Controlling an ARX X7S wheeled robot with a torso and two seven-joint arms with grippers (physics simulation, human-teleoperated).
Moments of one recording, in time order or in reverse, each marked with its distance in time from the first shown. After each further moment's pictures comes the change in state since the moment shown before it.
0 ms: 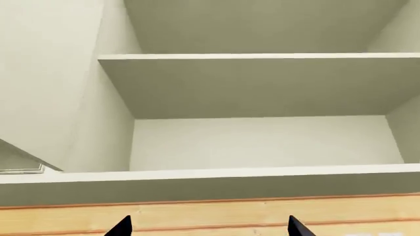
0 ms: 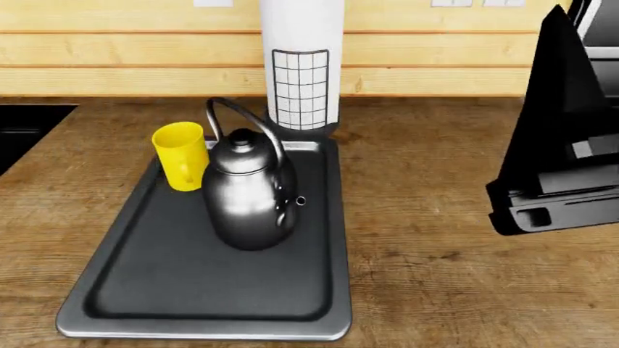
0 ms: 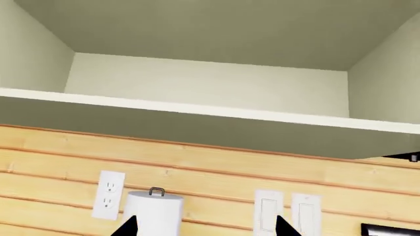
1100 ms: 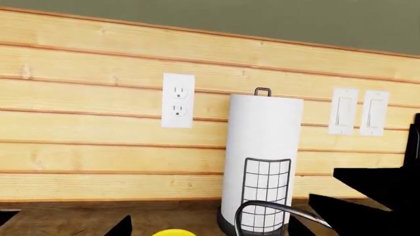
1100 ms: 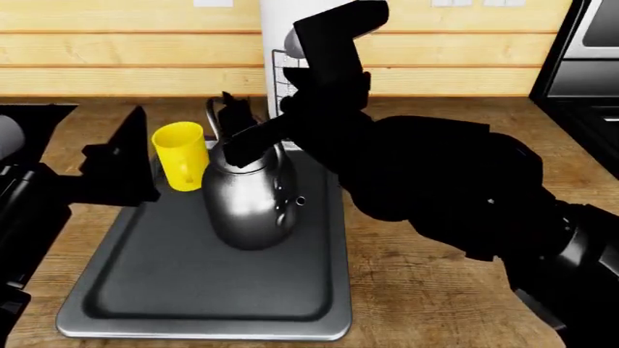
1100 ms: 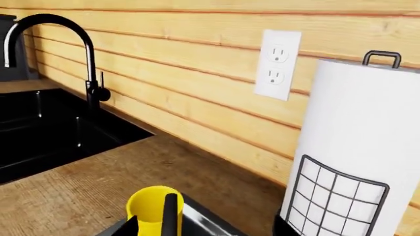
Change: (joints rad) left arm 0.696 0.126 0.199 -0.223 0.951 0.114 0.875; right arm 0.194 -0.241 -1.301 0.925 -0.911 -0.701 -1.033
